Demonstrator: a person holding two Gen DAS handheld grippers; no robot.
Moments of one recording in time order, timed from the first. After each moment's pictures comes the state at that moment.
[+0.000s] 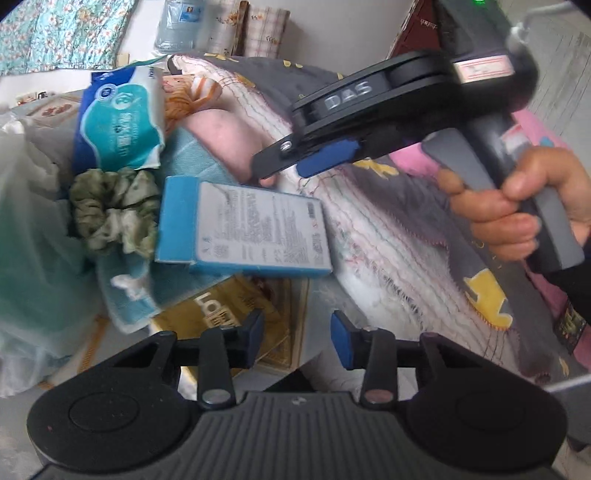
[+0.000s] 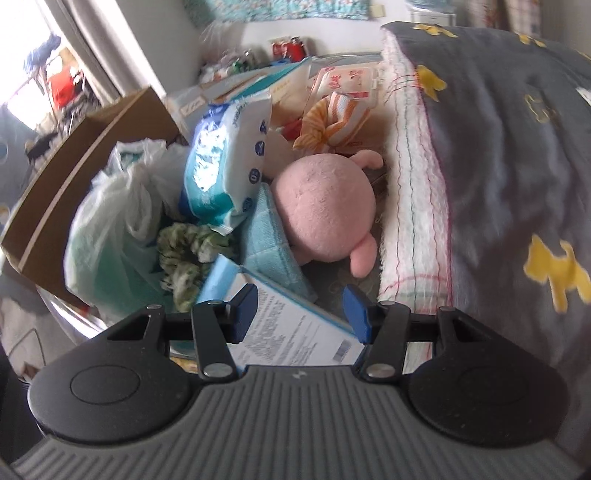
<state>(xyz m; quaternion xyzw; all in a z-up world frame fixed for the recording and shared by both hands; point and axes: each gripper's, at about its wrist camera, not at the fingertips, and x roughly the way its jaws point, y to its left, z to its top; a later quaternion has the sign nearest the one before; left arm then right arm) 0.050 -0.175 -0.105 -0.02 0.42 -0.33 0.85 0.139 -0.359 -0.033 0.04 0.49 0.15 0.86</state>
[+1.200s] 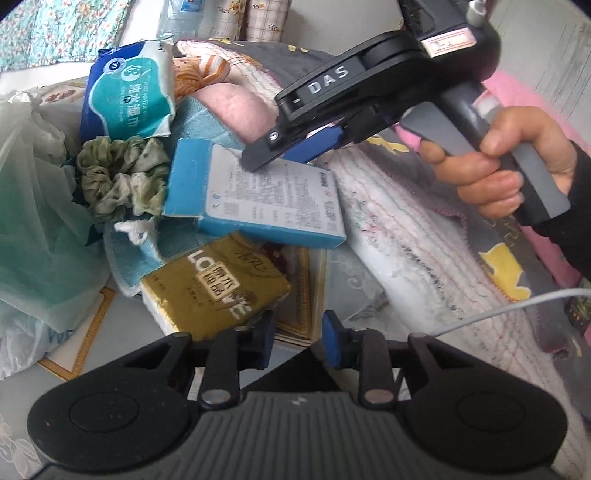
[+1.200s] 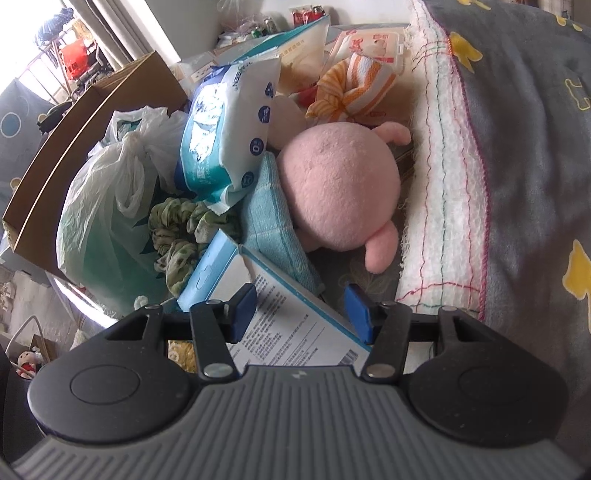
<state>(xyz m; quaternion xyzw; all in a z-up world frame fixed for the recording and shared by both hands) 0.041 -0.160 -0.123 -0.01 0.44 -0.33 0.84 0.157 -0.353 -0.057 0.04 0.53 0.19 0.83</state>
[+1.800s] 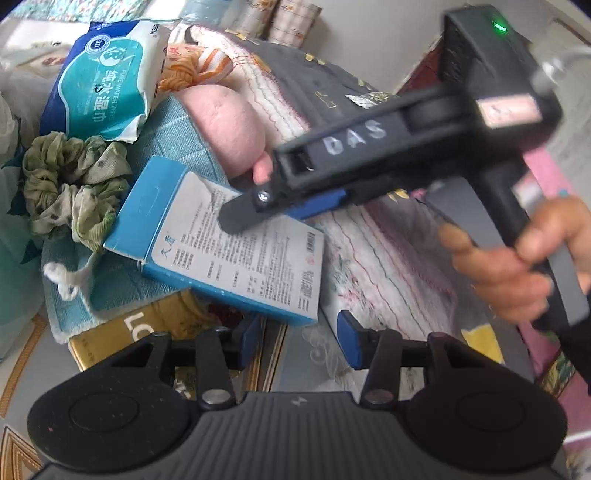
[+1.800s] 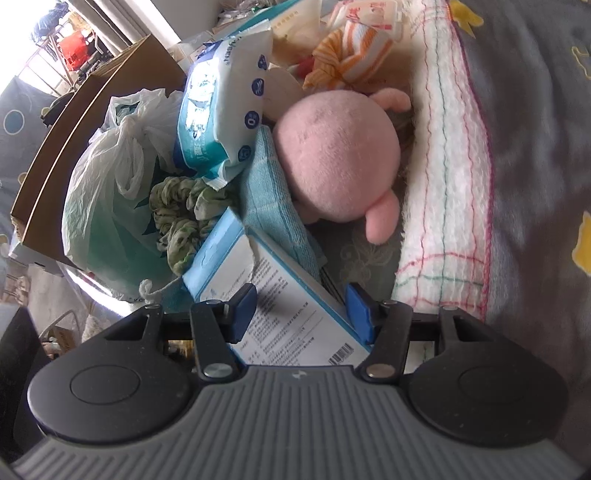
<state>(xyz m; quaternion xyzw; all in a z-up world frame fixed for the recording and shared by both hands) 0.087 -0.193 -0.123 -0.11 0.46 -0.31 0.82 0.156 -0.365 -0.060 0.06 0.56 0.19 0.80</state>
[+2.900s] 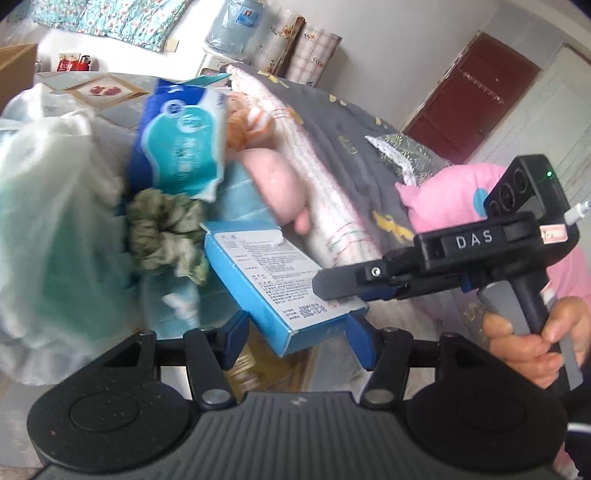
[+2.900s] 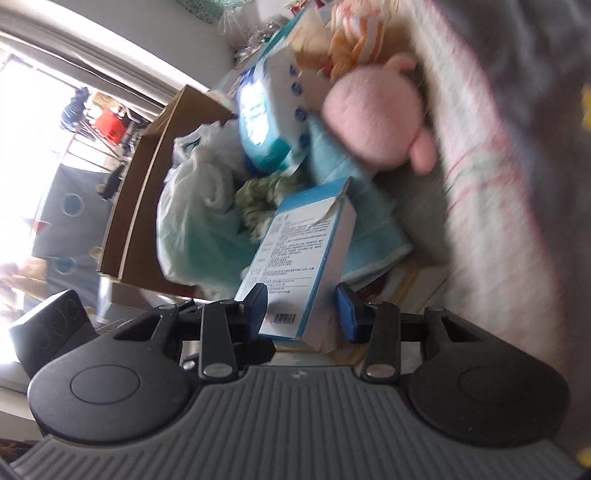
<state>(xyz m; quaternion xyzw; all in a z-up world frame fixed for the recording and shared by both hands) 0.078 -0.128 -0.075 -0.13 0.43 -0.28 0.85 0.101 -0.373 -0.055 0.27 0.54 0.23 0.76</state>
